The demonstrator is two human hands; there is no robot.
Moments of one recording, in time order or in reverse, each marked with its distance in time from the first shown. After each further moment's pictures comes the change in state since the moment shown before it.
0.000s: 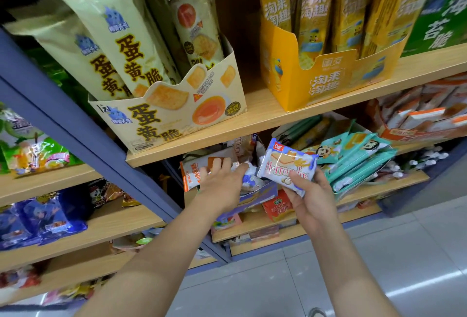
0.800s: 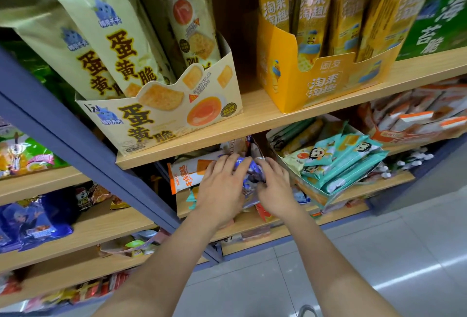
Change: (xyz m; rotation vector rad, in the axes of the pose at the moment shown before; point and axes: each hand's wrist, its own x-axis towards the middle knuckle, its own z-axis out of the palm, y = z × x) left_hand -0.014 0.008 0.006 -0.122 0.310 0.145; right_hand 0.024 0.026 0.024 -1.571 -0.281 -0.316
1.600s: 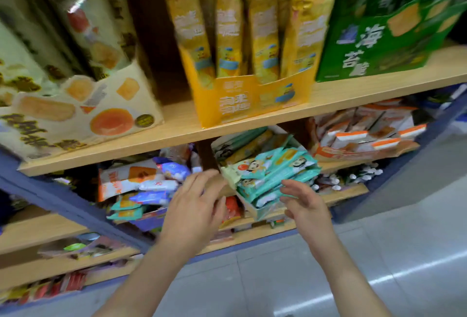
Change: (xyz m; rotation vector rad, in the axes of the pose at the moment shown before) left_hand 0.012 0.114 -0.002 -0.218 0.363 -0.002; right_hand -0.043 0.138 -0.139 0.732 0.230 0.117
